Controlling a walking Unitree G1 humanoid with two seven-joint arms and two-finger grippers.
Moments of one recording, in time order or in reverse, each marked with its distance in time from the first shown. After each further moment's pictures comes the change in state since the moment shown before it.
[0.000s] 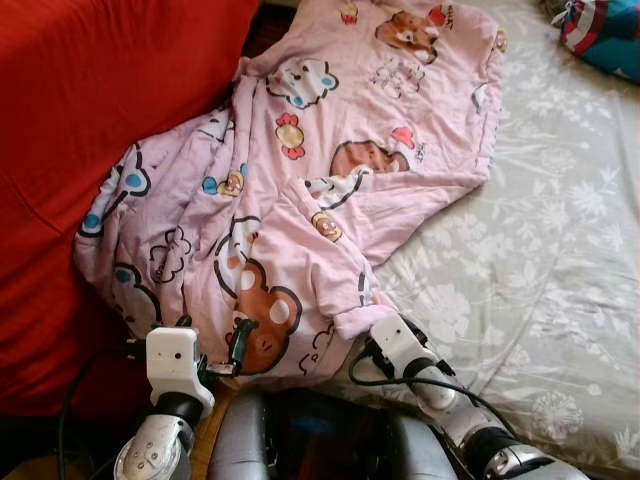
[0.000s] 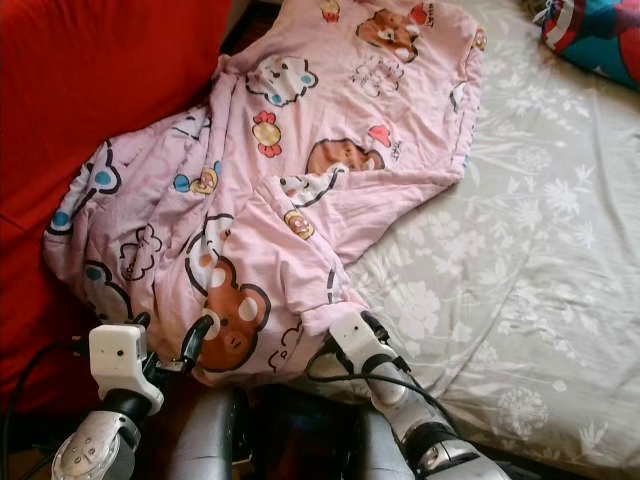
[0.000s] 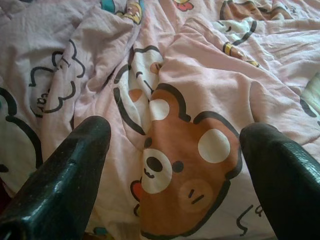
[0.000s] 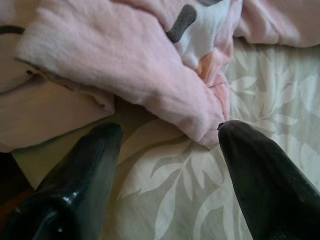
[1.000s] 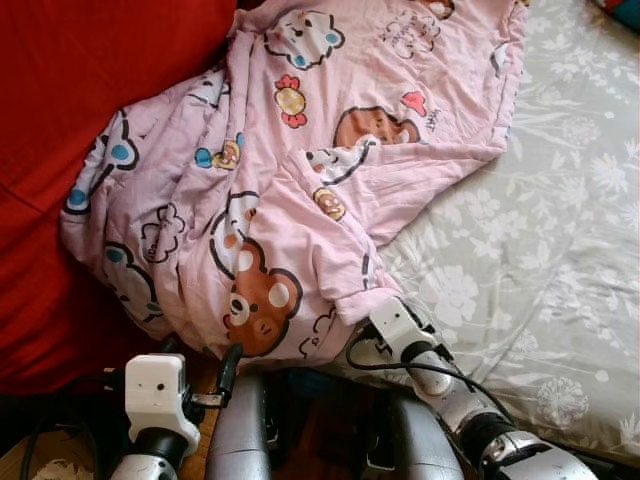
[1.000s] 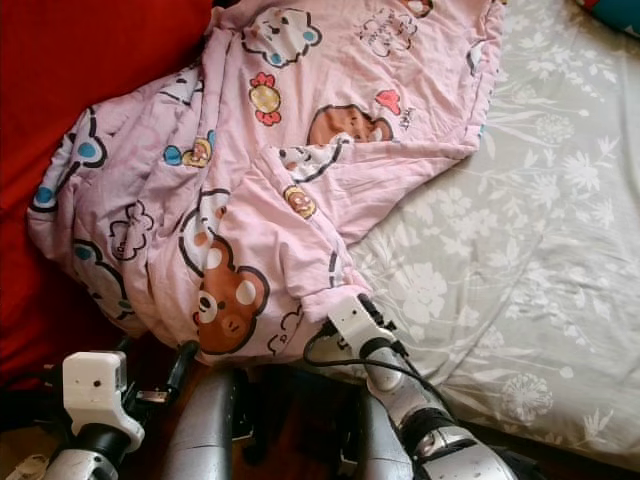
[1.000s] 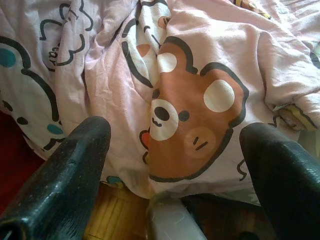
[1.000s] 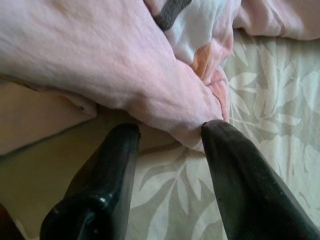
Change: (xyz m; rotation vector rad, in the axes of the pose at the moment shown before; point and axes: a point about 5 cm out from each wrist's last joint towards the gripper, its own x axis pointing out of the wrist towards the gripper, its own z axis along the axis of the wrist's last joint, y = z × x) left arm -0.044 -0.001 0.012 0.025 0.064 0.031; right arm 0.007 -0.013 0.020 -0.033 -0.059 -0.088
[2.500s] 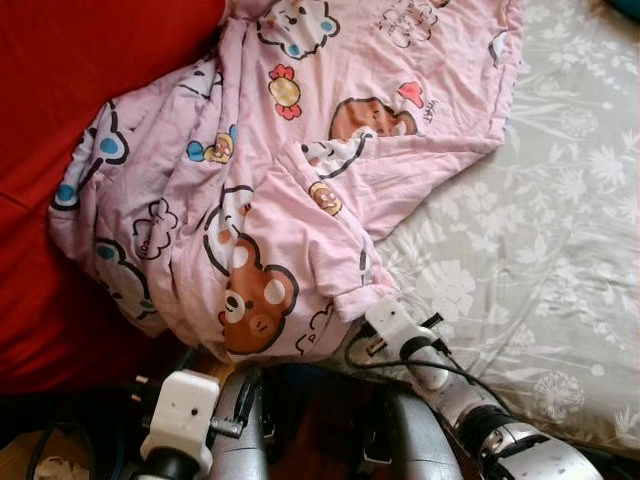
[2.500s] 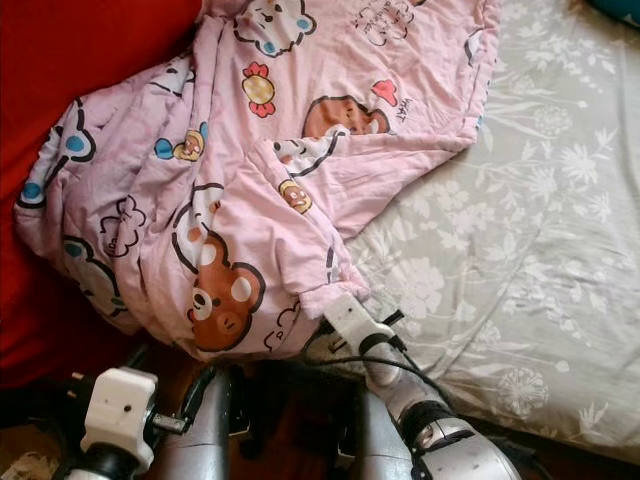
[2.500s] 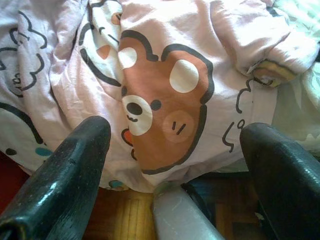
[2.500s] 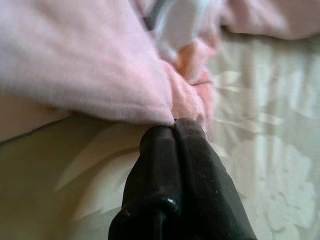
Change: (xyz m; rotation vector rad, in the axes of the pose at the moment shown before) left arm -0.009 -0.018 -0.002 0.233 0.005 -0.112; right arm 0.004 -0.012 0.006 -0.005 -0.007 -0.055
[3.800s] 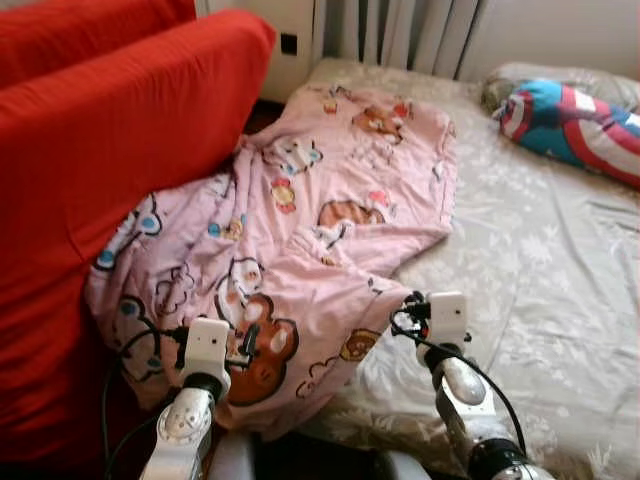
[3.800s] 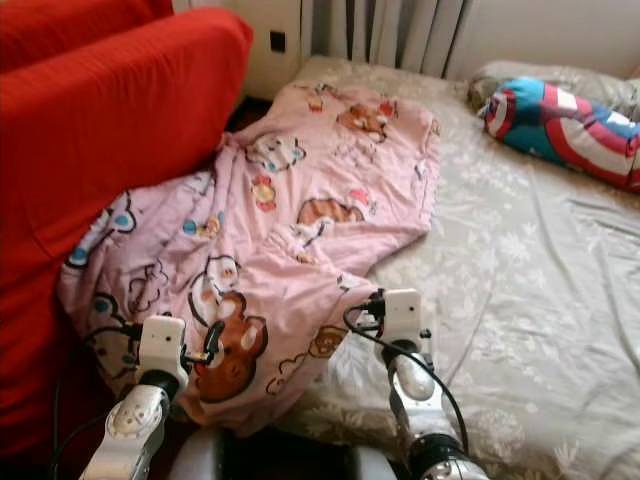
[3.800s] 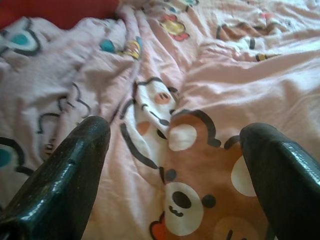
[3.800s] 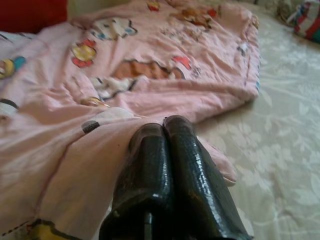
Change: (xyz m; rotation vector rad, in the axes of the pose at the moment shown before) left arm 0.113 0.016 -0.071 -0.096 0.047 0.095; right arm -0.020 -0.008 -0.014 0.604 -0.137 -0.073
